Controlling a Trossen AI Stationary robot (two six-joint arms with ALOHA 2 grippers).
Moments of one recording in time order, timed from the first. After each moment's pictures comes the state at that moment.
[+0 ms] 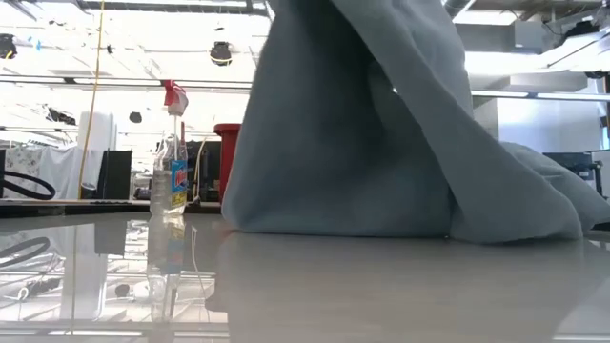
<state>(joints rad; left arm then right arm) -0.43 1.21 0.88 0.61 -0.76 -0.04 -0.08 1.20 1.17 -0.06 -0.26 0.31</state>
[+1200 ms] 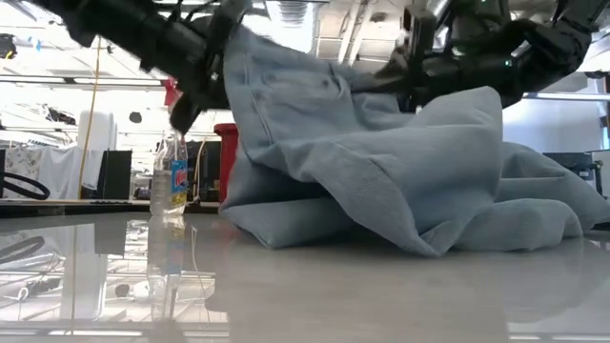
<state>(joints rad) -0.19 1.38 0.61 0.37 -0.55 -0.75 -0.08 1.43 0.48 0.84 -0.08 0.71</state>
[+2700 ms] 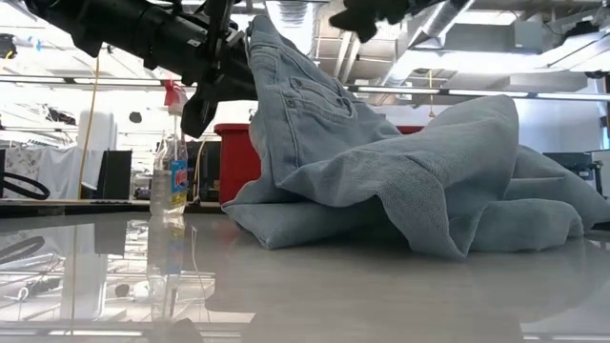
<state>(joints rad) -0.19 1.40 0.59 0.54 -0.40 -0.81 -0.23 1.41 1.27 -0.35 -0.50 -0.34</state>
